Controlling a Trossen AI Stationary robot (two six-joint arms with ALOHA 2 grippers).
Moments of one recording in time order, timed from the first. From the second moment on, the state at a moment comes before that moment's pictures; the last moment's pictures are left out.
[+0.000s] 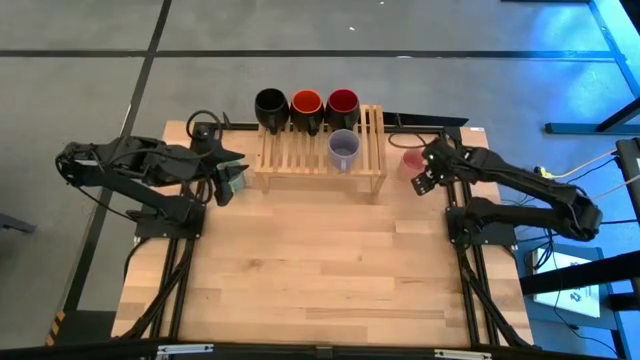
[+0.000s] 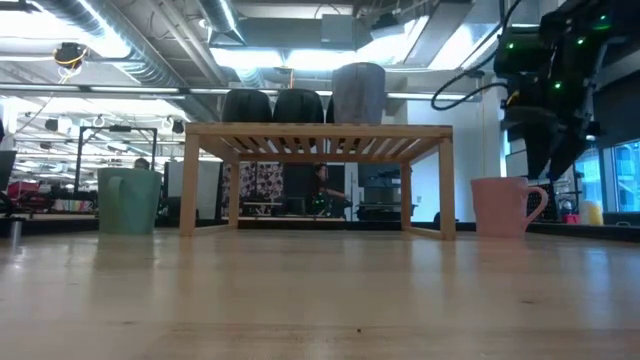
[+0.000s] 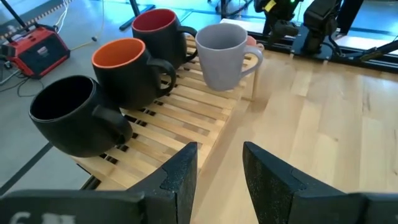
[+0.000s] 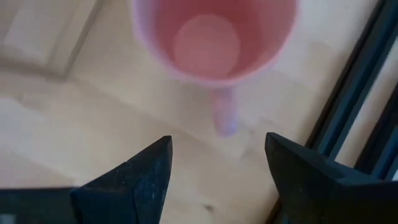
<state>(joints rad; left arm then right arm) -0.19 0.92 1.33 -1.01 -0.62 -0.31 -0.64 0.91 0.66 -0.97 0.13 0.44</state>
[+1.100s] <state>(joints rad) -0.19 0.92 1.33 -1.01 -0.64 -0.31 -0.78 1.24 0.66 -0.83 0.05 0.23</state>
